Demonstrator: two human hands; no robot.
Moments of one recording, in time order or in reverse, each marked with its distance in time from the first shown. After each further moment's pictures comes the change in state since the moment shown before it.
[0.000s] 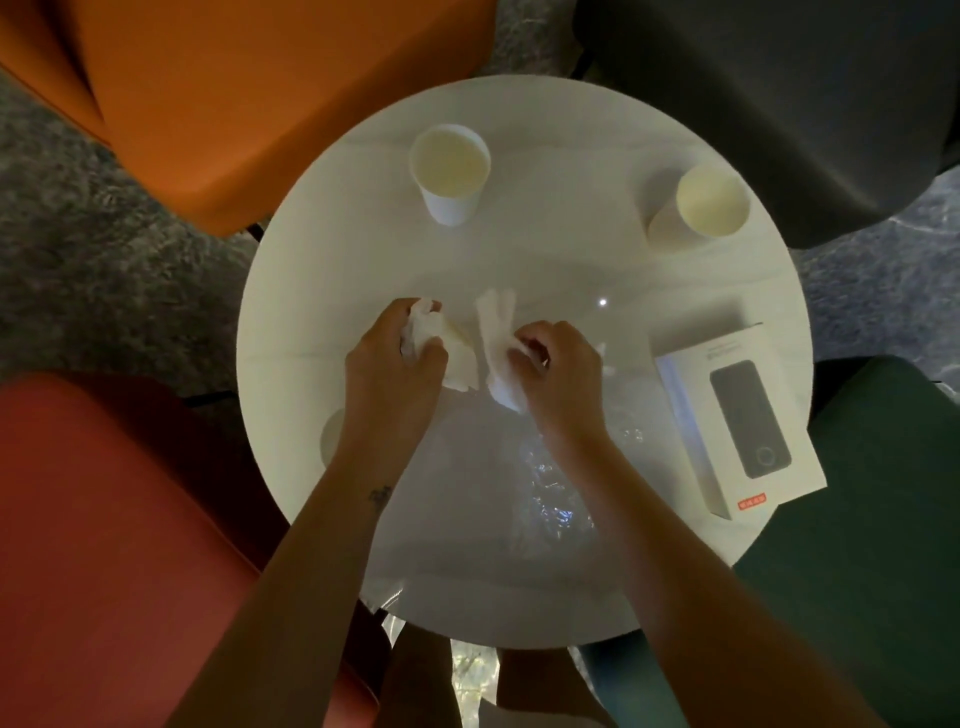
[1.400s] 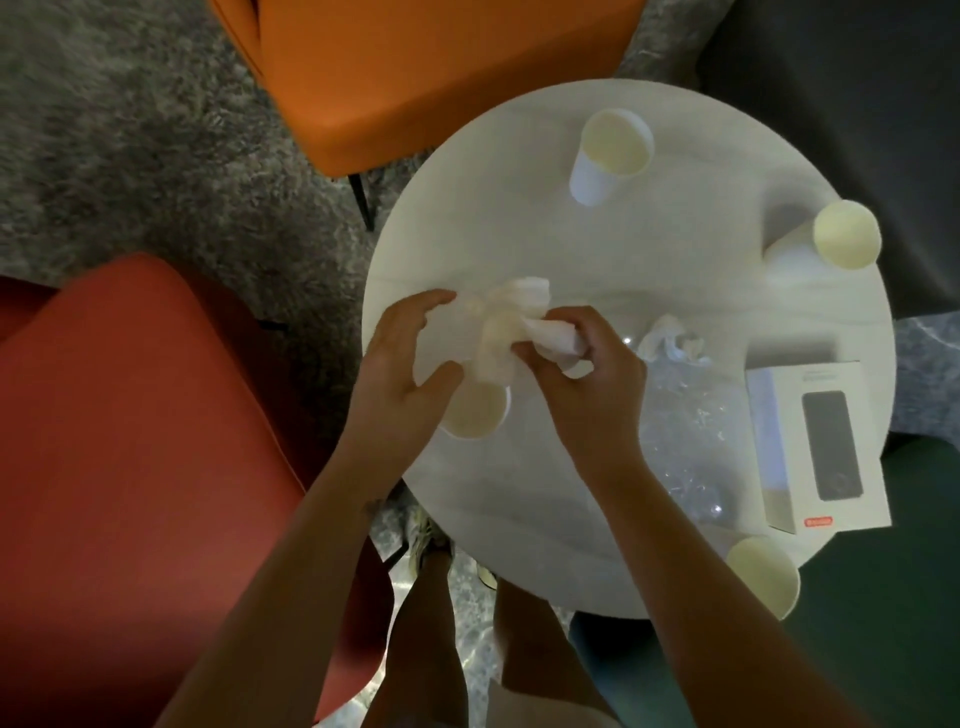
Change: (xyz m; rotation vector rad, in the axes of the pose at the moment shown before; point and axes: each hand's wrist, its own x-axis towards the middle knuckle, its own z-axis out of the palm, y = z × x) left_hand -0.060 -0.068 -0.086 -0.097 0.033 0.104; right_hand -0.071 -0.079 0.027 0.204 0.010 -0.295
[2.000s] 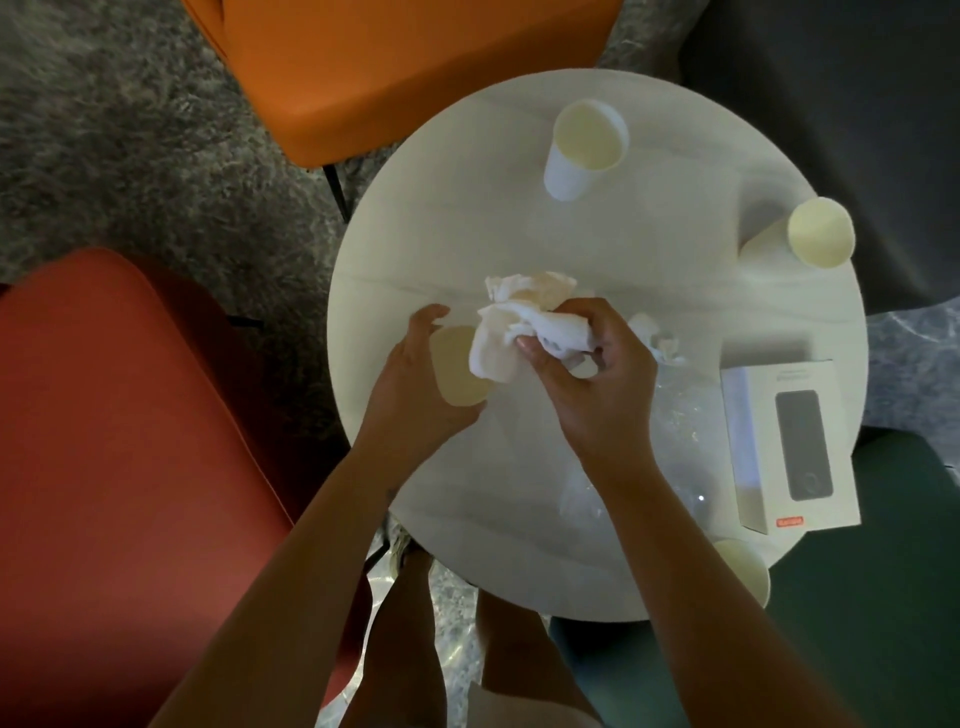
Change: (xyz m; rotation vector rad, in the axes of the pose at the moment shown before) left_hand 0.019 -0.038 0.049 0.203 -0.071 -0.015; right_hand 0.011 0.004 -0.025 0.055 -0.003 -0.016
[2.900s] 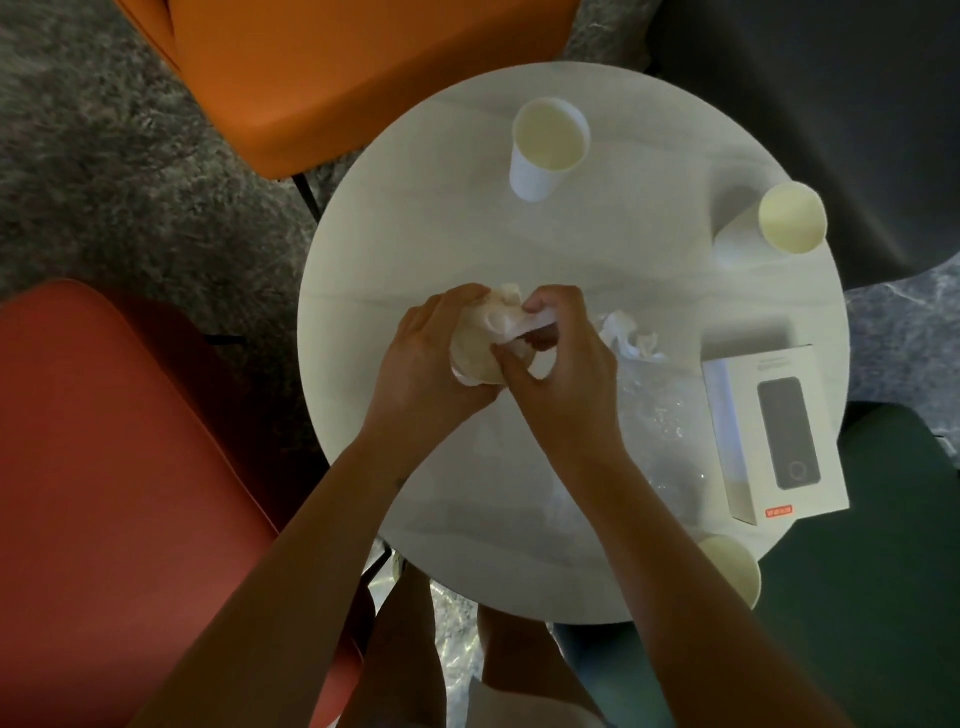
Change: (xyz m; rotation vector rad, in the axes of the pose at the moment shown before) left_hand 0.025 0.041 0.006 0.104 0.086 0.341; right_hand 0.009 0.008 0.005 -0.173 -0.062 0.048
